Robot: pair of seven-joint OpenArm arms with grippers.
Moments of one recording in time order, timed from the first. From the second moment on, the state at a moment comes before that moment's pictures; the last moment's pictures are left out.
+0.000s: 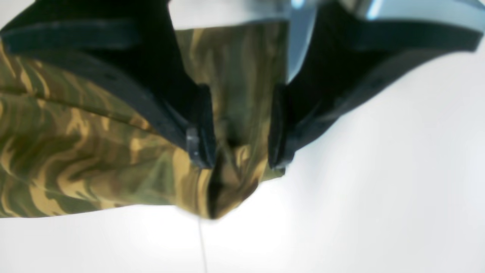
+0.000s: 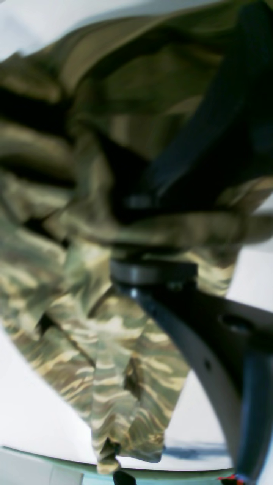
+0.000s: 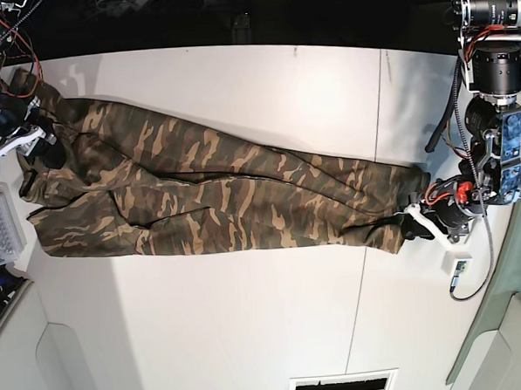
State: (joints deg) left arm -13.6 -21.0 -6.6 64.6 -24.9 -19.9 38.6; right arm -9.9 12.6 34.9 78.0 44.4 34.0 -51.1
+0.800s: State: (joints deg) left arm -11.5 -20.1 -7.3 58.9 -21.1 -20.7 27.7; right arm -10.4 12.6 34.9 78.0 45.9 33.9 -51.1
